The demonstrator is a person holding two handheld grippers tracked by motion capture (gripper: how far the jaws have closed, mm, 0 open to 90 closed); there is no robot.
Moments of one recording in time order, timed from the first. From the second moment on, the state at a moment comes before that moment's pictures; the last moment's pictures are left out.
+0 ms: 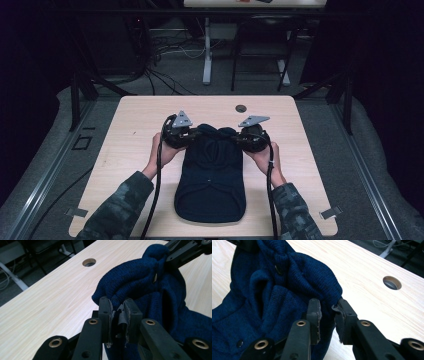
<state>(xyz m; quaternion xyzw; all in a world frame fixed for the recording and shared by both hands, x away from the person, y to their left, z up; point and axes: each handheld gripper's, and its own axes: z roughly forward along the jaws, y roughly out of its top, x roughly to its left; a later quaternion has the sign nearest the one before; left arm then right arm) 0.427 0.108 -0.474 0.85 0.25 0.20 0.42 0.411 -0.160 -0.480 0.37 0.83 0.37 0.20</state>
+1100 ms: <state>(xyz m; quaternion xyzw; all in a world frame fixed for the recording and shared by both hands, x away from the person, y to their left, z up) 0.424 0.126 -0.480 0.86 0.23 0.15 0.43 0.409 -0.155 -0.492 0.36 0.82 0.41 0.17</state>
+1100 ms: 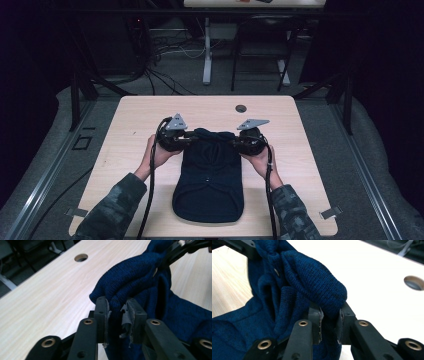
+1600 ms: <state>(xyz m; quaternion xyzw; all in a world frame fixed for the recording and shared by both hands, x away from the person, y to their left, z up) 0.426 0.117 -0.500 0.87 0.25 0.13 0.41 0.397 -0.153 -0.488 0.33 0.83 0.41 0.19</state>
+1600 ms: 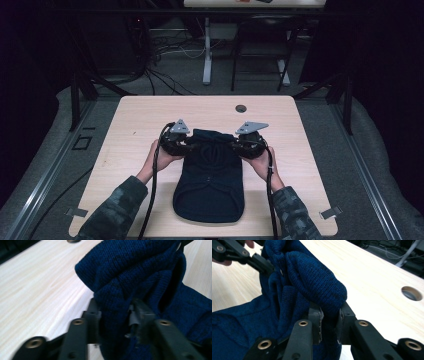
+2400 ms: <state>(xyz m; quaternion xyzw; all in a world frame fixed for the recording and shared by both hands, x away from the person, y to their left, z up) 0.403 0.105 -0.485 0.86 0.16 0.21 0.44 0.410 -0.181 -0.501 0.39 0.81 0.42 0.11</state>
